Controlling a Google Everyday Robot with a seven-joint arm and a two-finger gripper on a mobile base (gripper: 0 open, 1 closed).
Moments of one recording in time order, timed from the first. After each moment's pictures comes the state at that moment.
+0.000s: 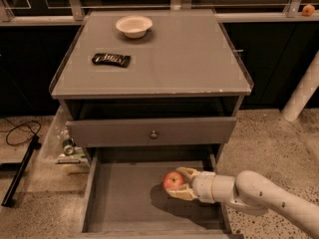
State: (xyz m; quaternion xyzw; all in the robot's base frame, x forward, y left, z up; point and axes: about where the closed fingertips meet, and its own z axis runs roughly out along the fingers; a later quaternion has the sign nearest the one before) arm 0.493 -0.083 0.502 -0.43 0.74 0.29 0.43
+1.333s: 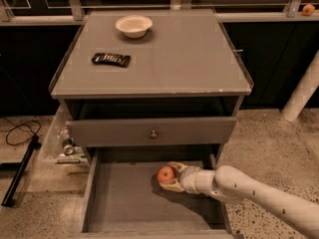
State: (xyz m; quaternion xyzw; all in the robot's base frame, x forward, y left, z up) arm 0.555 -0.063 0.431 -0.49 0.72 0.22 0.45
